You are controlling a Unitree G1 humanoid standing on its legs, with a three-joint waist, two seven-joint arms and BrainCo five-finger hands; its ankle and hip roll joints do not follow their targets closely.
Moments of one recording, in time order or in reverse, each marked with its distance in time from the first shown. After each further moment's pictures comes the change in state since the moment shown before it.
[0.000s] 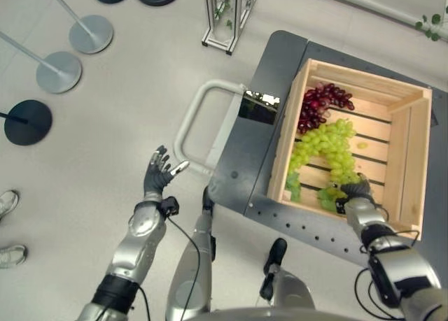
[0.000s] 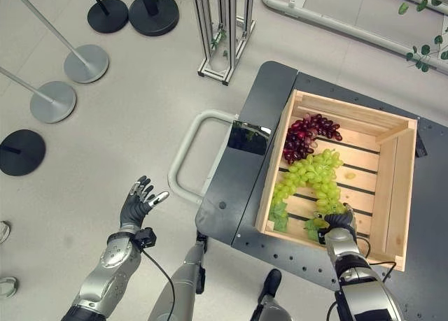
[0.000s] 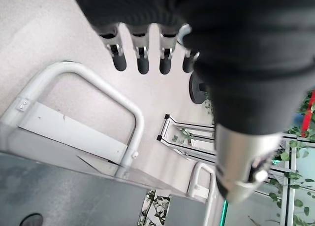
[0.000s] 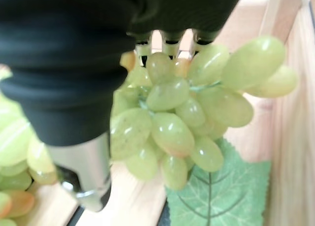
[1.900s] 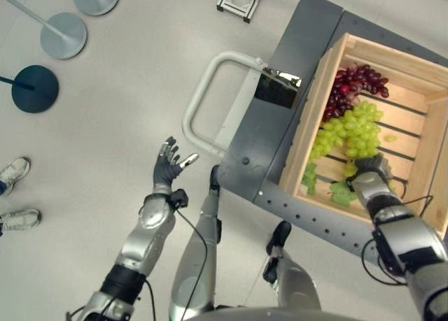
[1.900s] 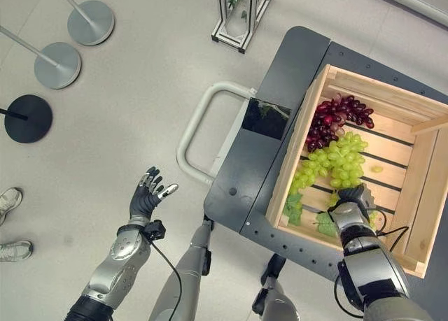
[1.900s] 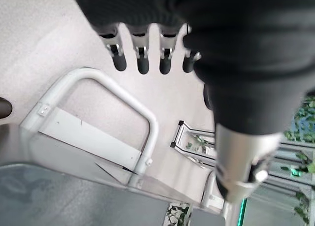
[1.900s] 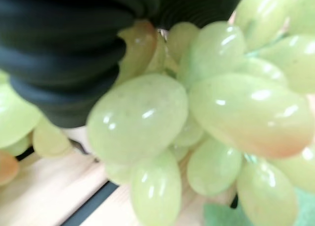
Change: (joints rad) left arm -0.069 0.012 -0.055 0.000 0.013 -0.021 0.038; right arm -0.045 -0.081 0.096 -0.154 -0.106 0.052 -0.085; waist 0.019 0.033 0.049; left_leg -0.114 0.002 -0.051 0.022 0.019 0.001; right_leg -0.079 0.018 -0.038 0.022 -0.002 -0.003
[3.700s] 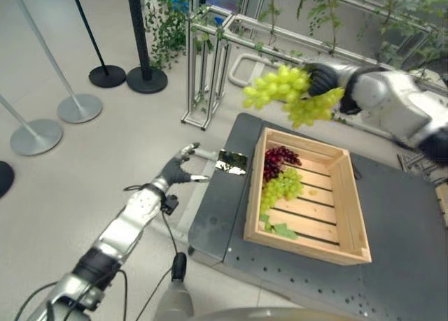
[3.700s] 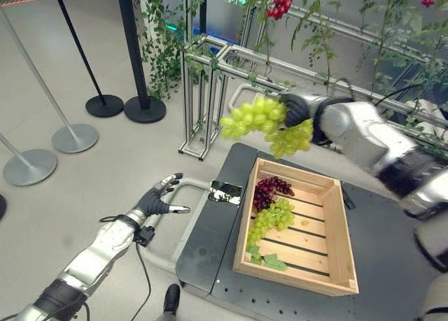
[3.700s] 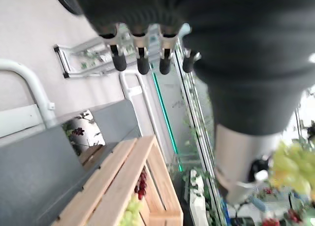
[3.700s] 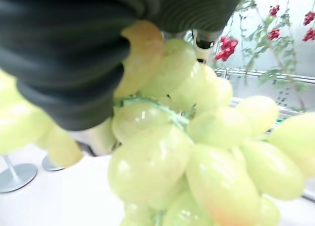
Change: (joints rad) left arm -0.187 0.202 -0.214 0.047 0.315 0.151 -0.378; right arm -0.577 -0.382 0.731 -0.666 -0.180 -0.033 0.741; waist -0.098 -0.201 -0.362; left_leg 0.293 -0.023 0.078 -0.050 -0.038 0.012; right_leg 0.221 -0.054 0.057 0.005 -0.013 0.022
